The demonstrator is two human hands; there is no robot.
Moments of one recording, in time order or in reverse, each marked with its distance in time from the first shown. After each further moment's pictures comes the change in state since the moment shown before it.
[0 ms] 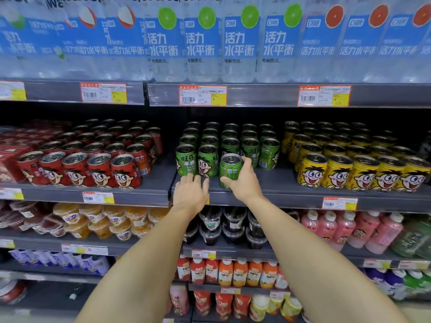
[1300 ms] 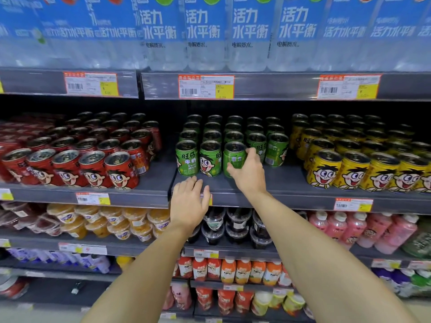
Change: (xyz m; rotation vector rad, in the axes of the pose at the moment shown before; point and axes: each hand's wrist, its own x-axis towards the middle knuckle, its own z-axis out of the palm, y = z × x) left_hand -0.016 -0.020 0.032 -0.056 0.322 0.146; right_hand 0.028 -0.006 0.012 -0.109 0.177 -0.006
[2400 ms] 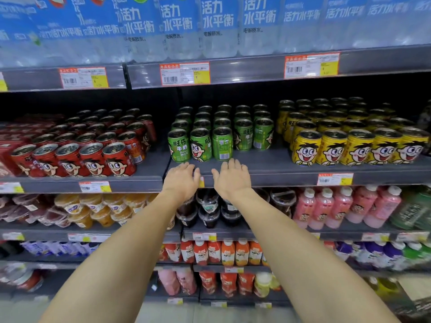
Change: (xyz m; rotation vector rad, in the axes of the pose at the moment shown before) left_hand 0.021 0.008 -0.035 -0.002 -0.397 -0.029; right_hand -0.054 0.017 0.012 -0.743 -0.302 -0.186
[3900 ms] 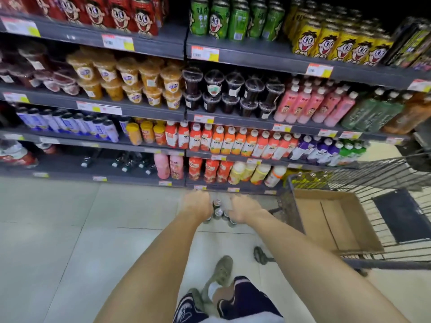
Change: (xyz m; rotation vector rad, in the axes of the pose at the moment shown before) left_hand -0.455 0.053 0.061 0.015 -0.698 -0.017; right_hand -0.440 -0.022 0.102 0.008 -0.747 0.003
